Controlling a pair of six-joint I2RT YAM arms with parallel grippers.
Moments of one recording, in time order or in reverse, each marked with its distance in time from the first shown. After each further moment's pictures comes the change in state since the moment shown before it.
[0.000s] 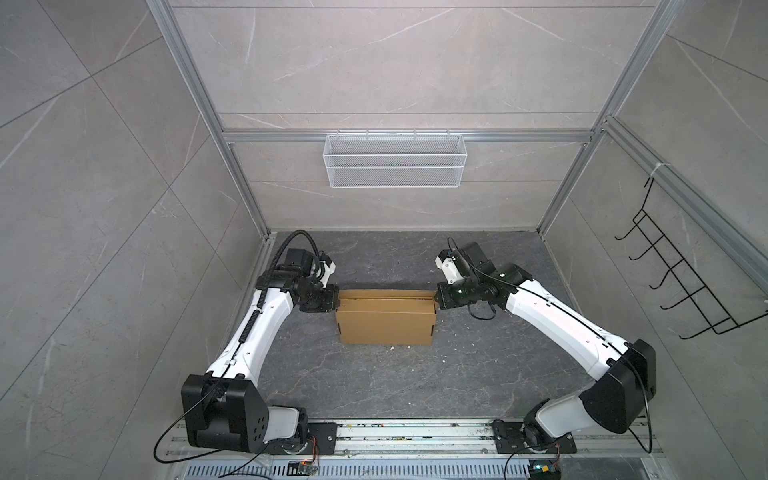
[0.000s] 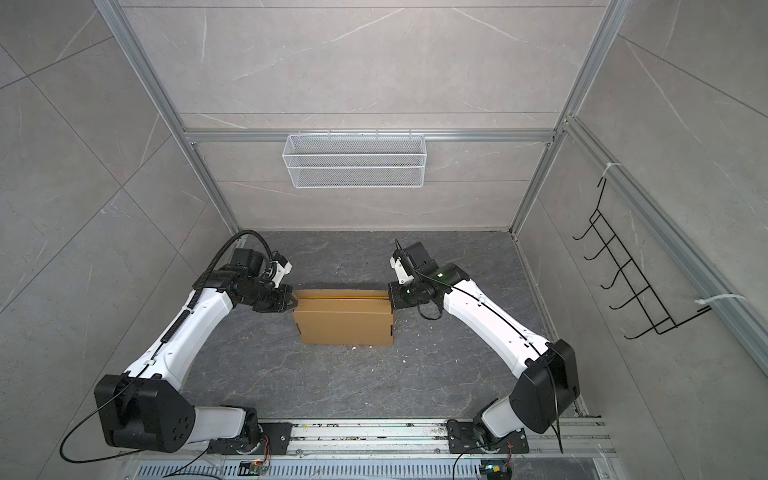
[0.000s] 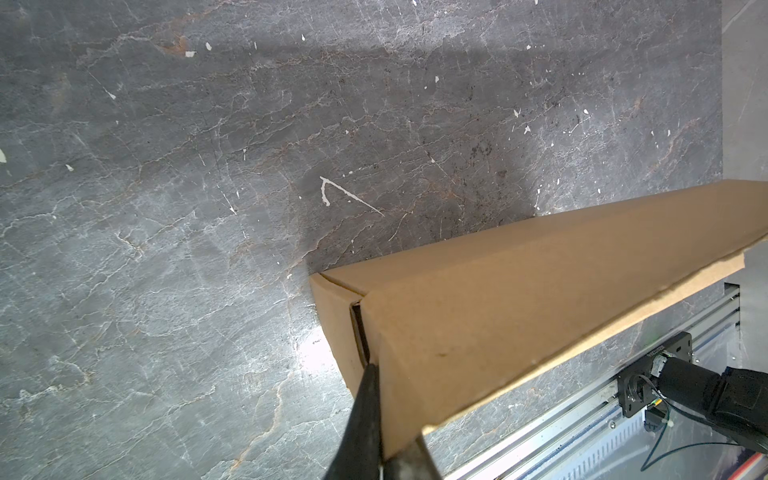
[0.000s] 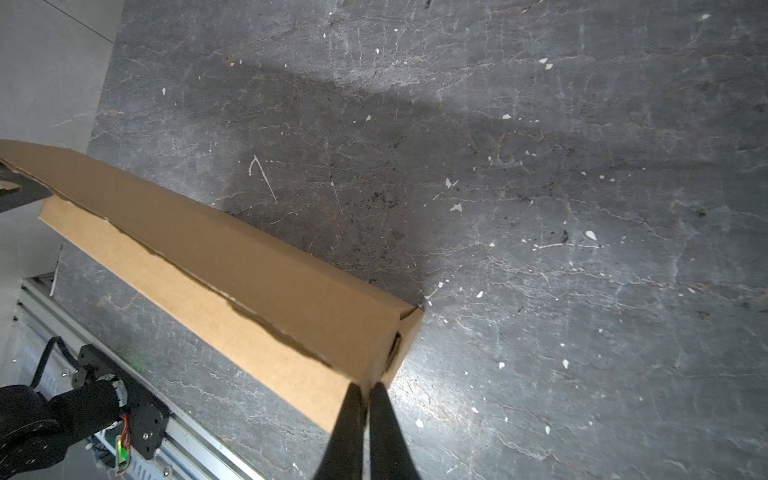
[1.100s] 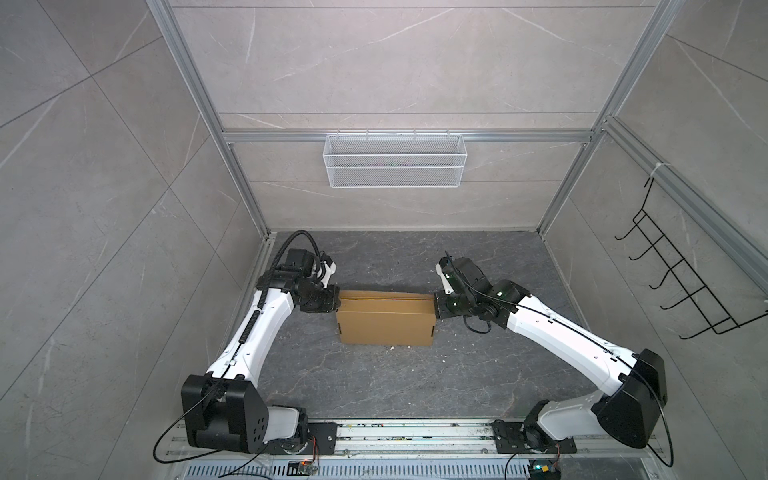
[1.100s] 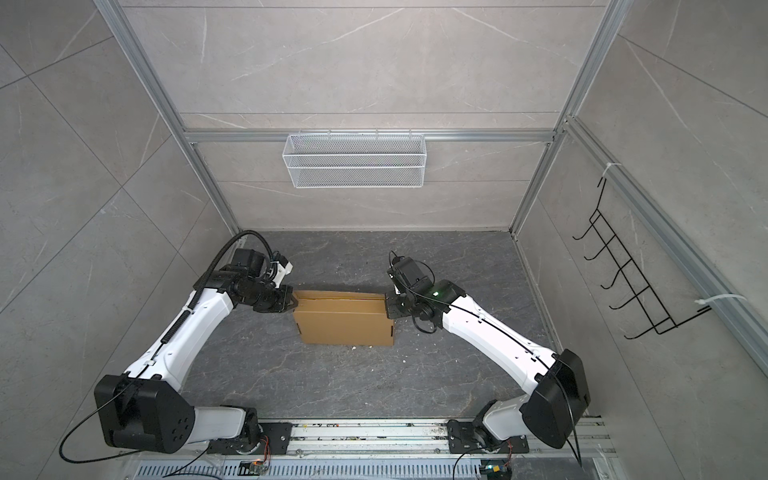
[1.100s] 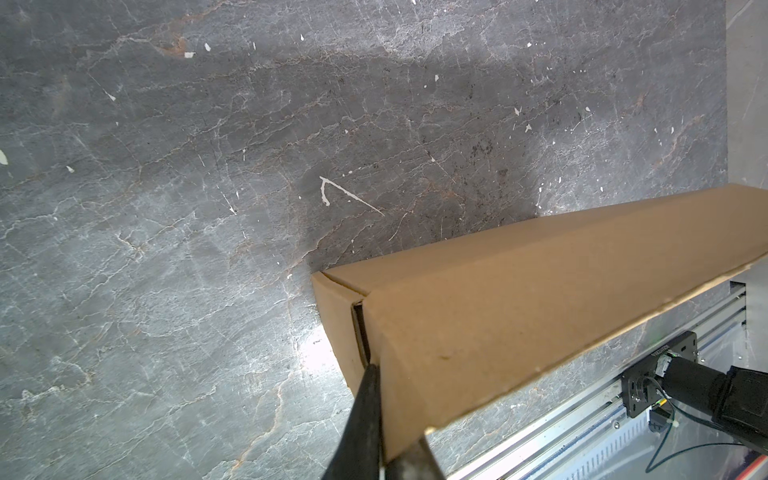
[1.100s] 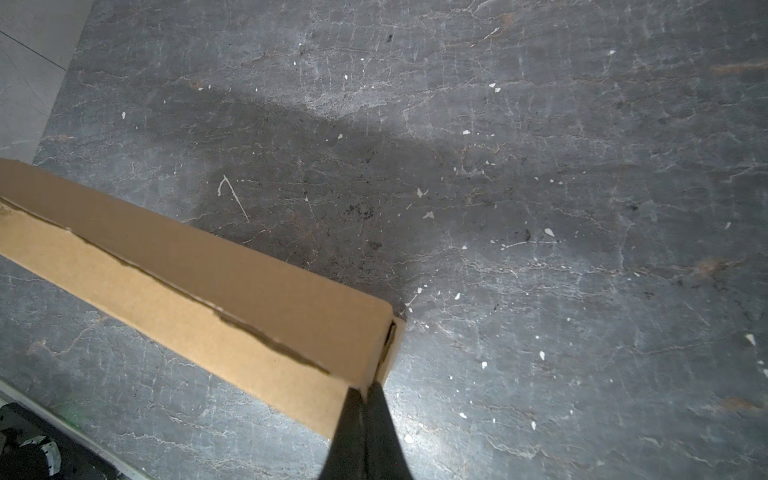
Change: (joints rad) left arm -0.007 -0.004 -0.002 0.000 0.000 0.000; right arm 0.108 -0.083 -0.120 0.096 0.201 0.102
